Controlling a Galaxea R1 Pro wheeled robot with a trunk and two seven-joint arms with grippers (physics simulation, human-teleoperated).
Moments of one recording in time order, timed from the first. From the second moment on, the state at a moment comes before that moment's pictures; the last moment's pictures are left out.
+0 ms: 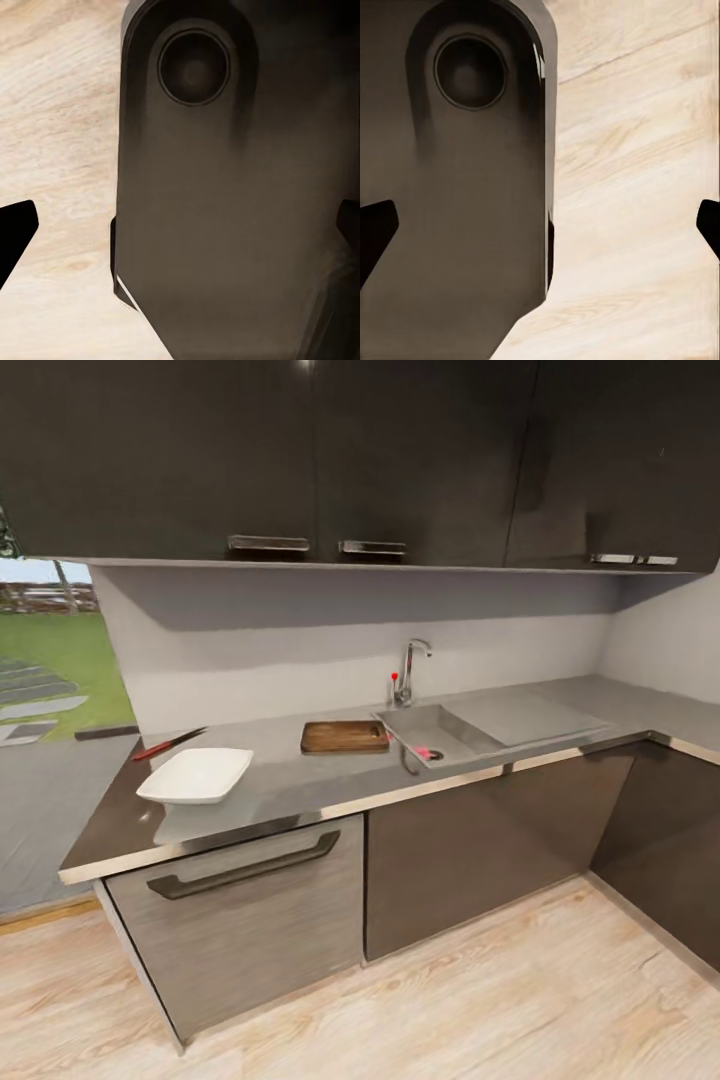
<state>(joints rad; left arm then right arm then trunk) 0.01 0.01 0.10 -0.04 0.00 -0.02 -0.01 -0.01 -0.06 0.00 0.01 0.00 -0.05 0.00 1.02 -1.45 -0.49</state>
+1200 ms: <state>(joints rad) 0.01 0.01 0.10 -0.04 0.00 -0.02 -0.01 -0.01 -0.06 0.00 0.01 0.00 -0.06 0.00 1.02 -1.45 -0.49</state>
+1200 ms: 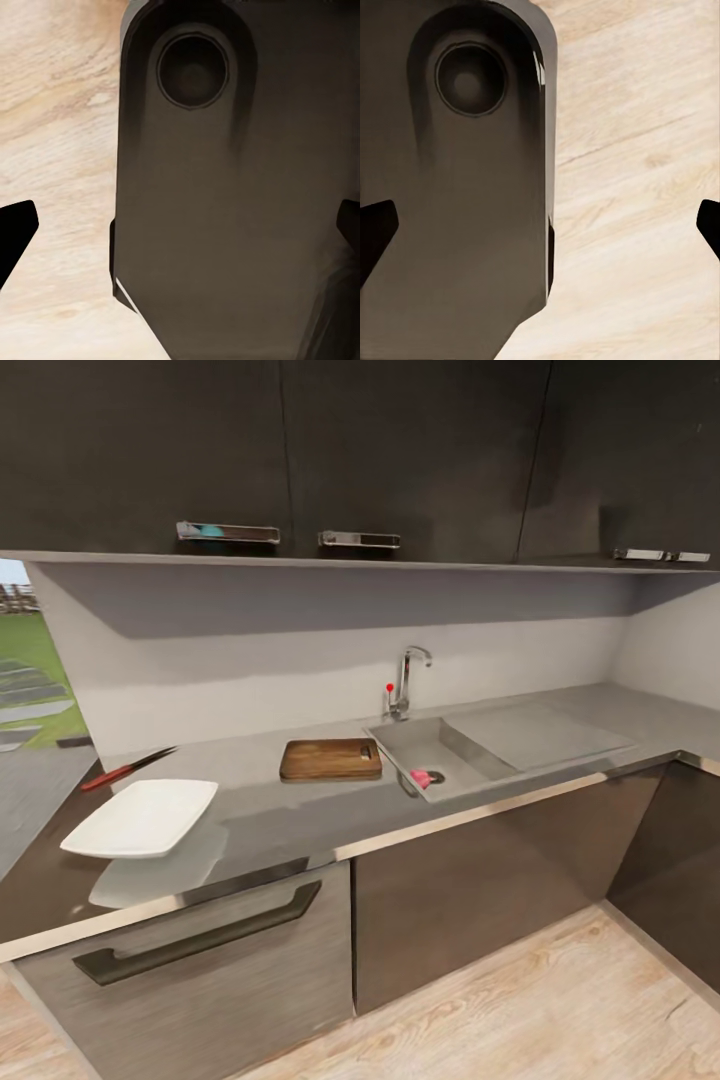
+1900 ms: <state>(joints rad) 0.01 -0.03 0.10 -0.04 0.00 -0.02 -0.01 -0.01 -0.07 0.00 -0.10 0.00 -0.09 0.00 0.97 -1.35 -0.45</state>
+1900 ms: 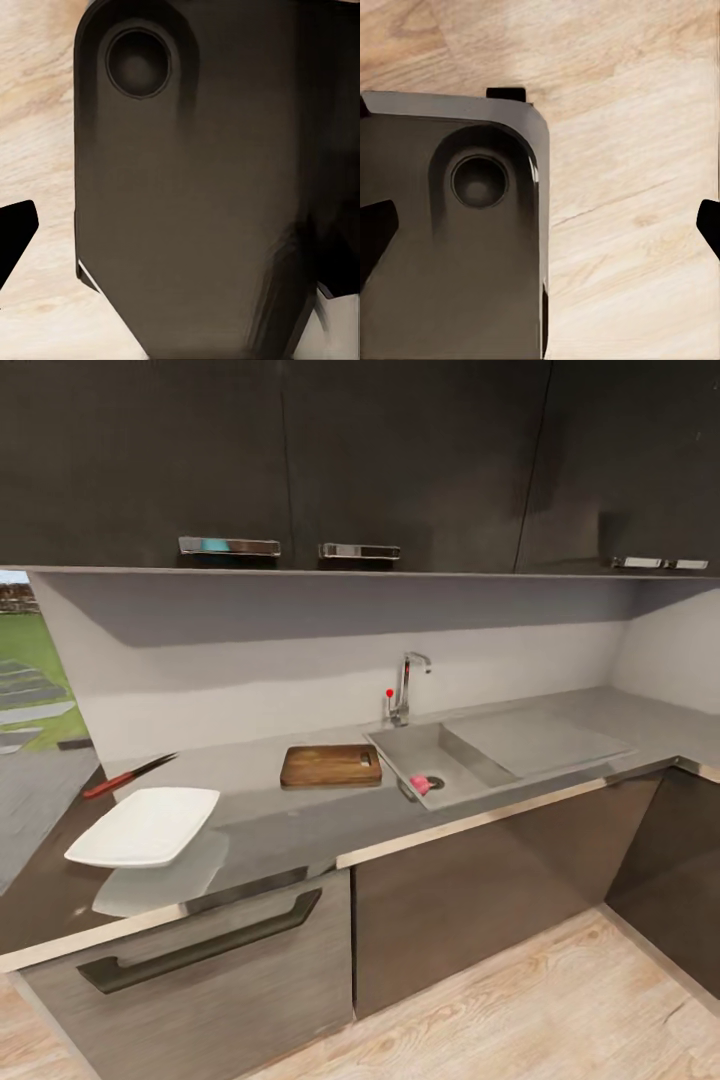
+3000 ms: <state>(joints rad) 0.01 -0.02 0.13 -0.04 0.00 -0.02 -0.01 -0.01 -0.14 -0.07 -1.00 0.00 -0.10 -0.02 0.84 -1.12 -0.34</state>
